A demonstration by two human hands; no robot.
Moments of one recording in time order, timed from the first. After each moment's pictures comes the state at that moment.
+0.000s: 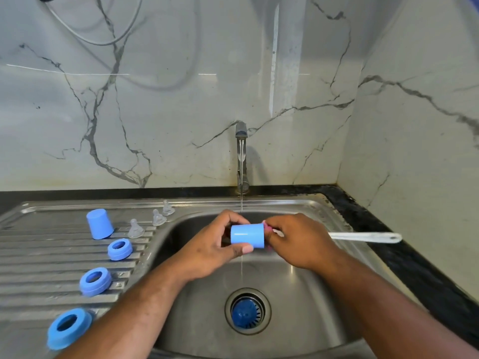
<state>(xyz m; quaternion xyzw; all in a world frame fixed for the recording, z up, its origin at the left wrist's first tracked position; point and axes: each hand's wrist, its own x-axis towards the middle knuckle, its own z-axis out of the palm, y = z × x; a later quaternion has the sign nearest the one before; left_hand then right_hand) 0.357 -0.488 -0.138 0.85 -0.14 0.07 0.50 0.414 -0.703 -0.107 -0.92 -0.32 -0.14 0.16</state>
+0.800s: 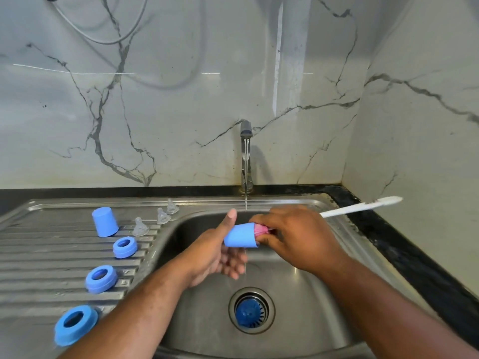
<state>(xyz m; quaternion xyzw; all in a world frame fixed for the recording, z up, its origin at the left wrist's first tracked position) 0.351 -0.499 -0.132 0.71 0.04 -0.08 0.70 0.415 -0.698 -0.107 -0.85 -0.44 -0.28 0.12</state>
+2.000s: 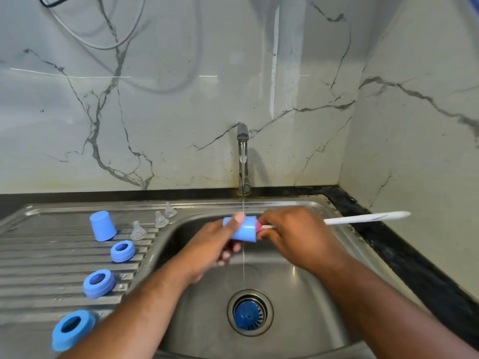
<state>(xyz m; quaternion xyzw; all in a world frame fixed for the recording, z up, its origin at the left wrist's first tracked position) 0.354 -0.499 -0.127 0.73 -0.01 0.04 0.68 0.403 -0.700 -0.091 -0.89 -0.37 -0.23 0.14</state>
